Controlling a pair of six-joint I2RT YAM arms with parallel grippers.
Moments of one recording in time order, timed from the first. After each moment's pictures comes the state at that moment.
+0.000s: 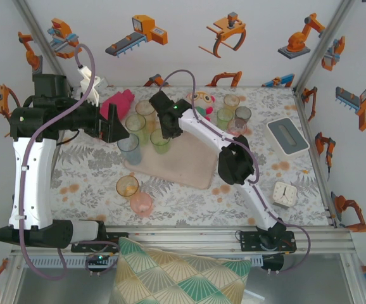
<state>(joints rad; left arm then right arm) -0.12 1.31 1.81 -1.29 0.63 0.21 0.78 2.43 2.35 -1.02 0.19 0.48</state>
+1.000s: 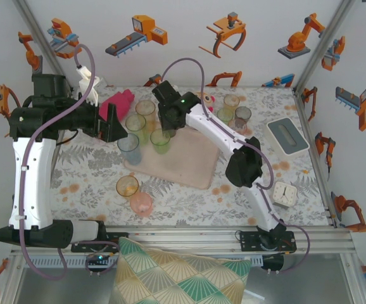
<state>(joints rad) -0.12 1.31 1.81 -1.29 0.59 0.22 0.78 2.29 2.34 -1.02 0.19 0.45</state>
